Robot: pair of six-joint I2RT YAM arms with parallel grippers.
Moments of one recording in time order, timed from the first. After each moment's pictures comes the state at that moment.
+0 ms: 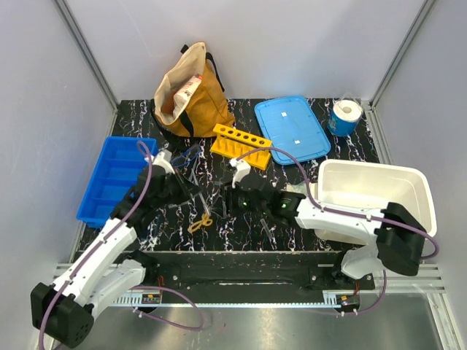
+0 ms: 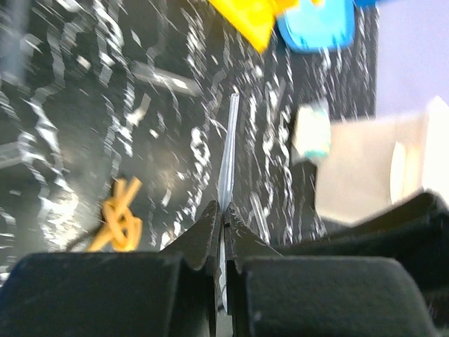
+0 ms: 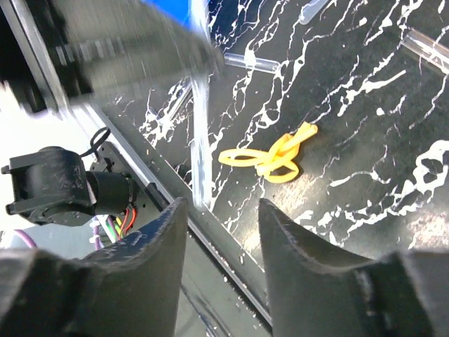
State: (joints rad) left arm -0.44 0.81 0.60 -0.32 0.21 -0.83; right arm 1.07 1.45 0.95 0.04 -0.01 0.67
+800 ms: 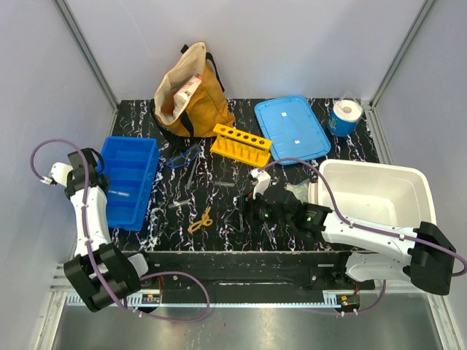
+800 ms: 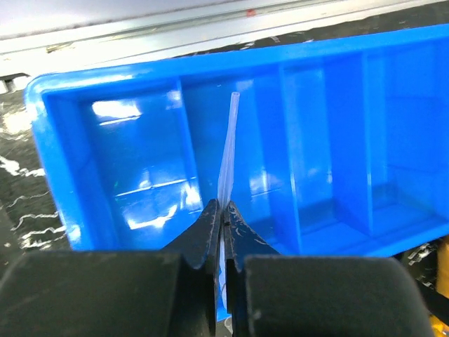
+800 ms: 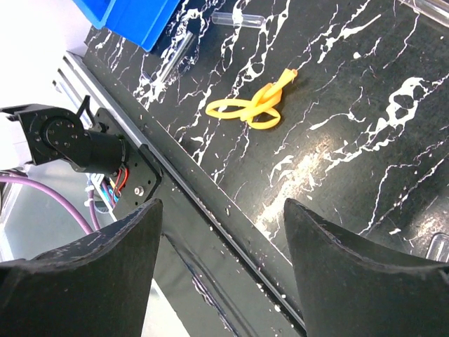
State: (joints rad) left arm 0.46 1.12 0.91 -0.67 -0.31 -0.85; right arm 1.07 1.16 0.71 0.00 -0.02 0.67
